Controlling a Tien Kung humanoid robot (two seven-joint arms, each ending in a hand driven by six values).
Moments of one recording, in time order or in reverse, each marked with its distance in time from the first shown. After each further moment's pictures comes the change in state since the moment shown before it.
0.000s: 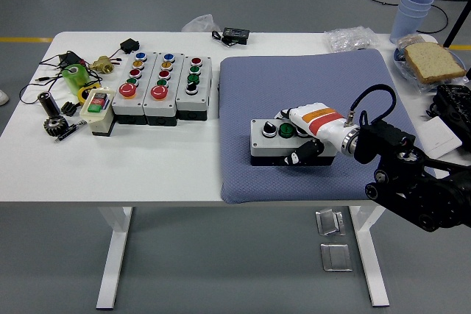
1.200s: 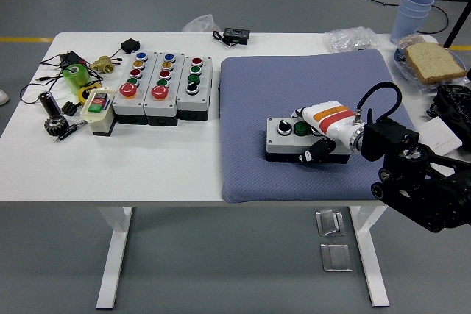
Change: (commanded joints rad) left arm -0.007 0.000 0.013 0.000 -0.045 0.007 -0.007; right arm -0.020 -0.007 0.060 -0.014 -0.138 0.077 -0.092
